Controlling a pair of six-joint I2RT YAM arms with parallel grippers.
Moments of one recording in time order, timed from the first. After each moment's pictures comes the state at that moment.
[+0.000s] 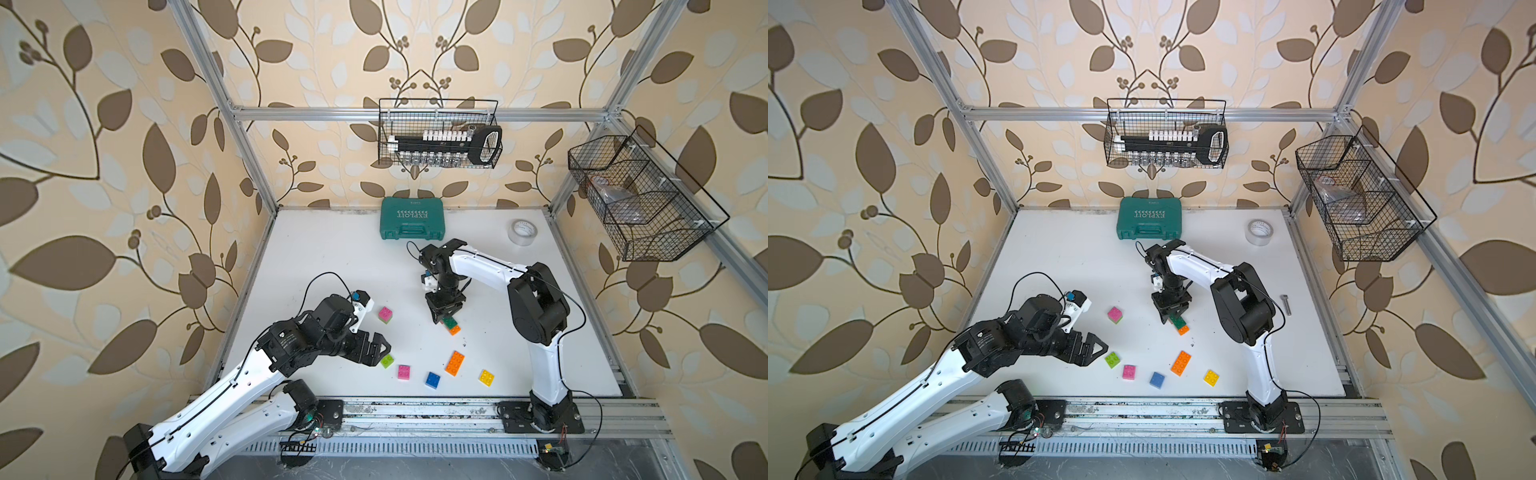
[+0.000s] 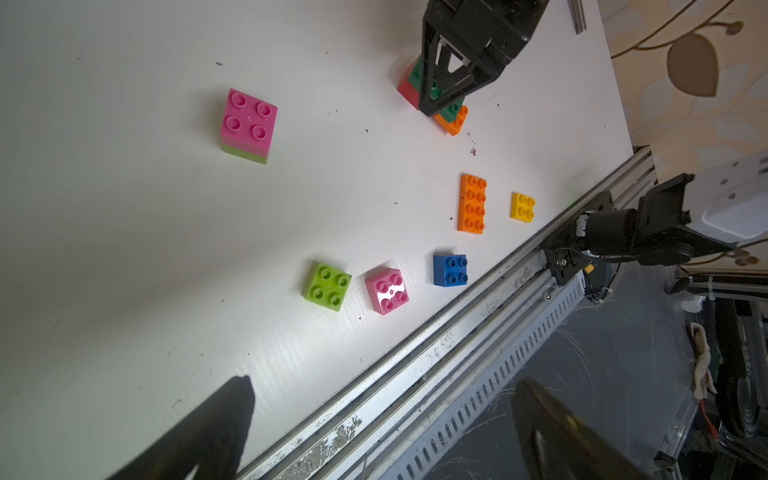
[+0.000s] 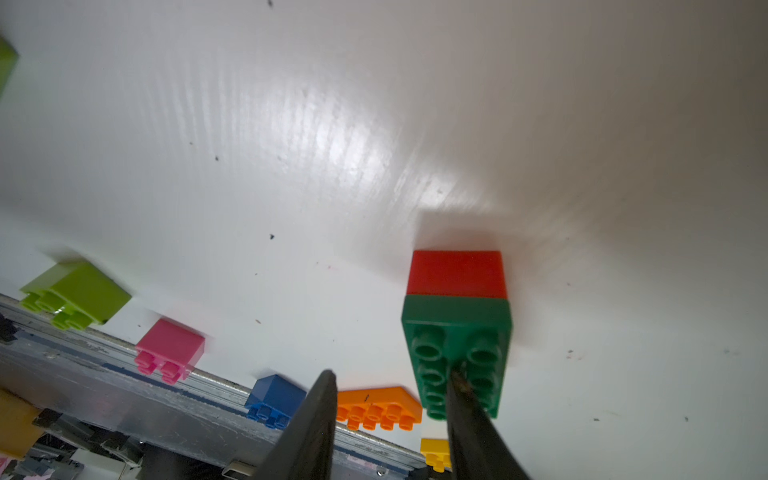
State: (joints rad) left arm -0.74 0.76 0.79 -0.93 0.25 -0.51; right arm 0.60 2.08 1.60 -1.27 -0.18 0.20
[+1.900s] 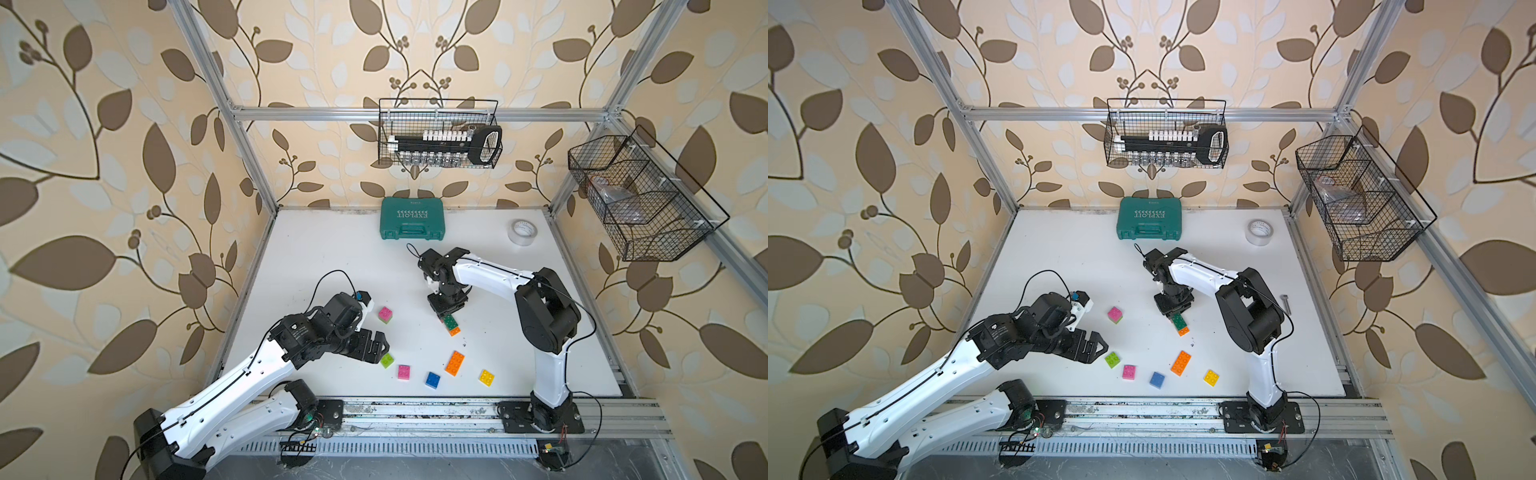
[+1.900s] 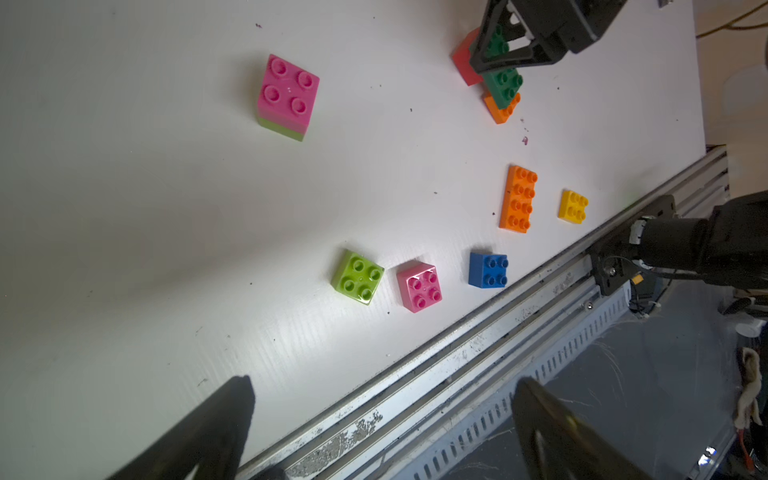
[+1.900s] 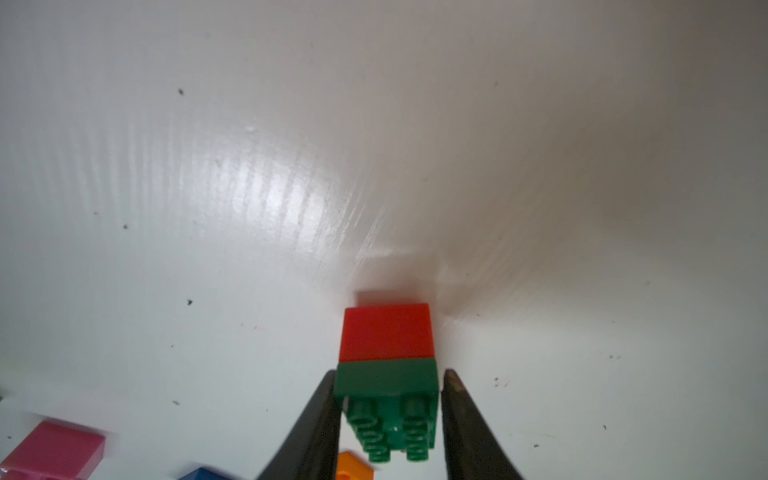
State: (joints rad) left arm -0.74 0.87 0.79 -0.96 0.17 -0.55; right arm 0.64 1.99 1.46 -1.10 0.03 0.25
